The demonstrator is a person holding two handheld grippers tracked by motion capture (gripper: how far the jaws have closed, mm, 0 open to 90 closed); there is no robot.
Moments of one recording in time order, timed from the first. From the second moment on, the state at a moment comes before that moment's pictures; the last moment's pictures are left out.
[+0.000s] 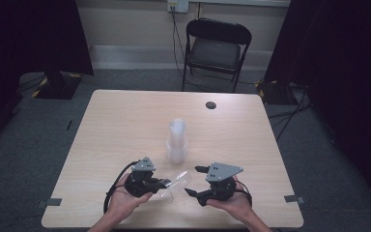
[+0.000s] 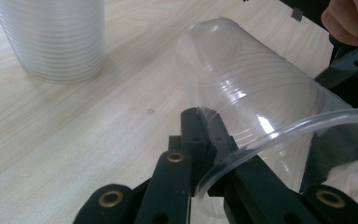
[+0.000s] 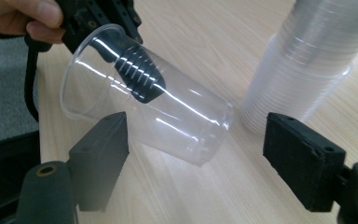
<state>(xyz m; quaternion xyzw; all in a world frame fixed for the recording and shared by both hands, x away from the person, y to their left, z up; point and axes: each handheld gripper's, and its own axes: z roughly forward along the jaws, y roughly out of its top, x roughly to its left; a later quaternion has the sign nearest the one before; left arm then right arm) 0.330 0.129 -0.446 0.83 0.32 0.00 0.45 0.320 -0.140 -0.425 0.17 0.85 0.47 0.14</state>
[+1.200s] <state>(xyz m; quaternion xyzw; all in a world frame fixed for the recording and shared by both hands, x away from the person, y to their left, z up) 0.337 0.110 -0.442 0.85 0.33 -0.09 0.41 0.299 -0.098 -0.442 0.03 0.91 0.37 0.19</state>
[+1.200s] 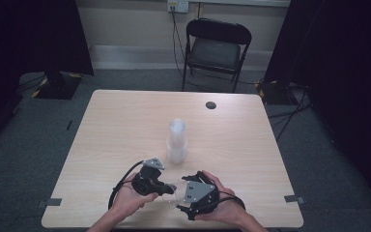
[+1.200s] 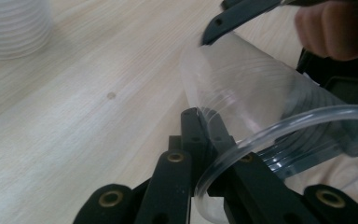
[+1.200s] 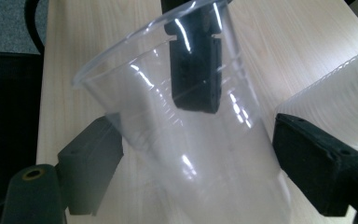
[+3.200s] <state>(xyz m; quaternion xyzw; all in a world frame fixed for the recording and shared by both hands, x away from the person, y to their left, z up) 0.352 0.098 -0.438 0.83 0.35 -0.08 0.43 0.307 -0.100 -0.438 0.07 0.88 0.42 0.21</state>
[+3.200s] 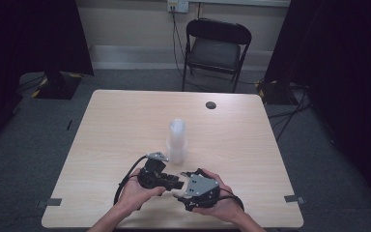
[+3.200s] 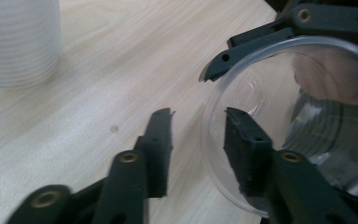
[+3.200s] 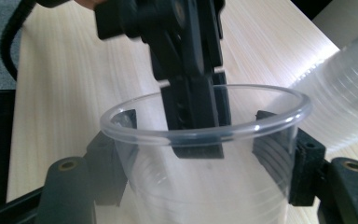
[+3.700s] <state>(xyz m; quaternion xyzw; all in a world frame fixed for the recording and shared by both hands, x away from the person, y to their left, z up) 0.353 0.106 -0.433 0.81 0.36 -0.04 0.46 0.322 -0.120 -0.442 0.13 0.88 0.41 0.21</state>
